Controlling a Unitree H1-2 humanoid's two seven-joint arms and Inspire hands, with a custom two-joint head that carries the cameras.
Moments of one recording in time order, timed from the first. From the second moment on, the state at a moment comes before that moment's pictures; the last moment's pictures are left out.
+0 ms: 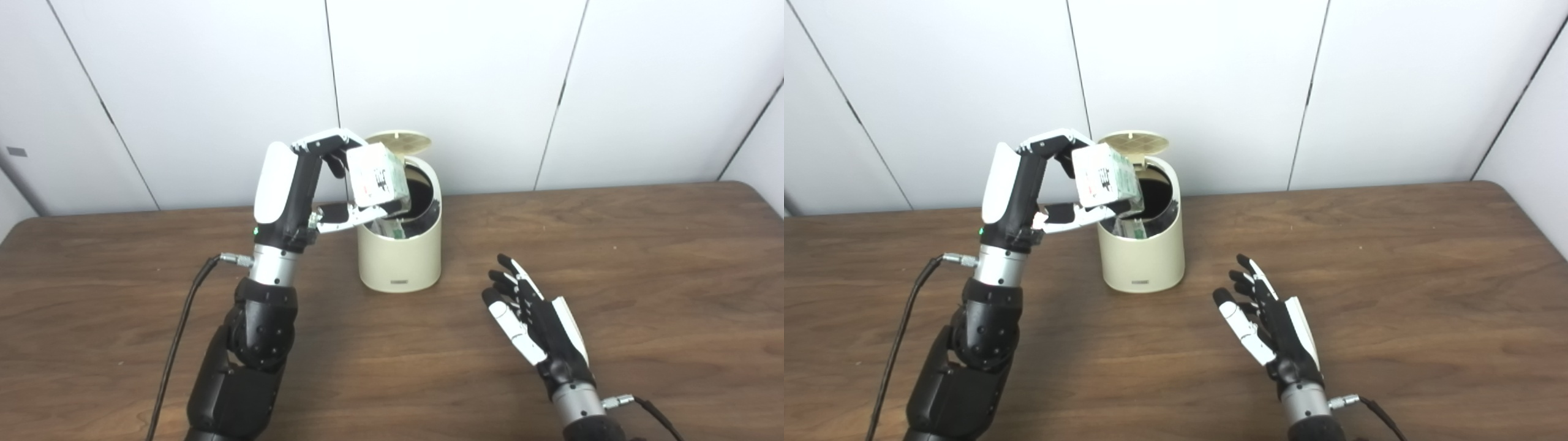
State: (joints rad) left arm -0.53 0.08 -0.13 0.15 0.55 -0.40 0.22; right arm 0.02 -0.03 0.12 -0.30 -0.32 0.27 -0.04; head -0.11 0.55
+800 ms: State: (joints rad) left arm -0.64 0.17 -0.37 0.43 0.58 -0.44 0.56; right arm 0.03 -0.01 0.12 -0.30 -0.33 0.27 -0.05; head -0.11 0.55
